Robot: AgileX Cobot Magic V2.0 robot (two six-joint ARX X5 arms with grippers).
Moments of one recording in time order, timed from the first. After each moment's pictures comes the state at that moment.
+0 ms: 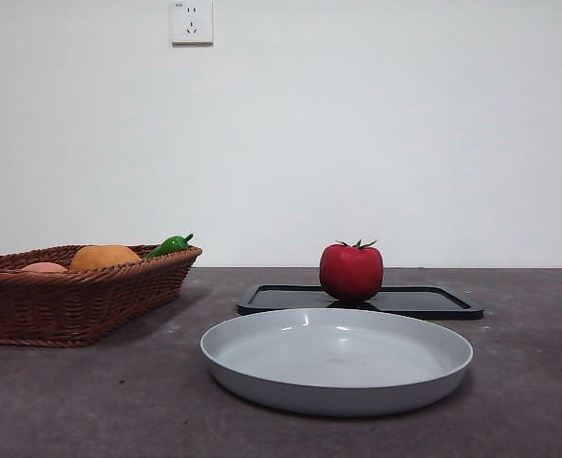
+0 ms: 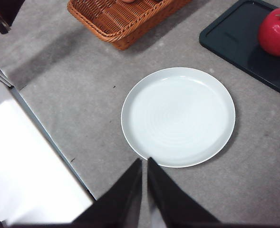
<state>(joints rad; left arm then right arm) -0.01 0.01 0.03 -0.11 -0.01 0.09 0.61 0.67 0.89 -0.88 -0.29 0.06</state>
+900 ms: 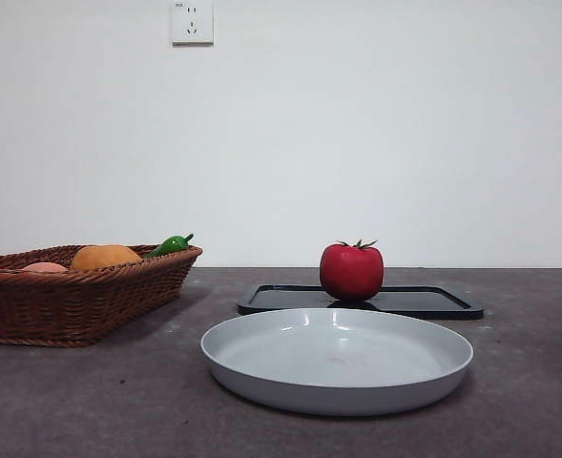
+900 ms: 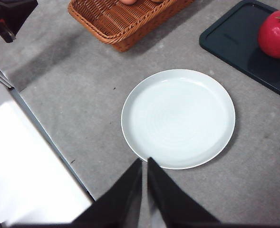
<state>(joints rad) -0.01 0.01 0.03 -0.18 -0.01 0.06 0.61 0.67 0.89 -0.87 -0.29 0.06</state>
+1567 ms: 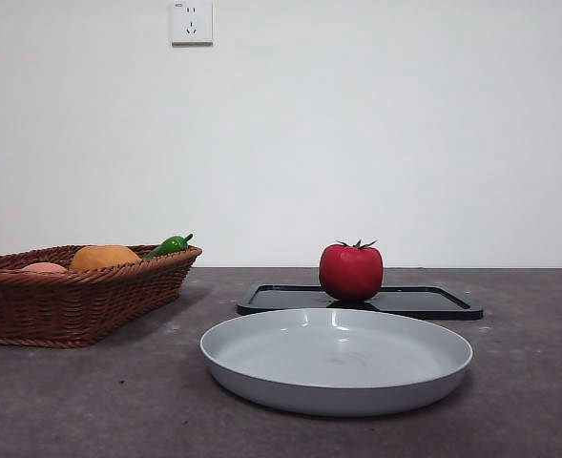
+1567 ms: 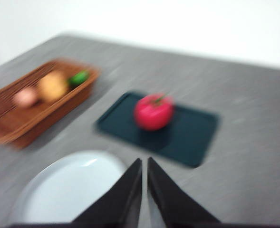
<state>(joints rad) -0.01 0.01 0.03 -0.18 -0.01 0.06 0.17 0.42 0.69 -0.54 -0.29 0.02</state>
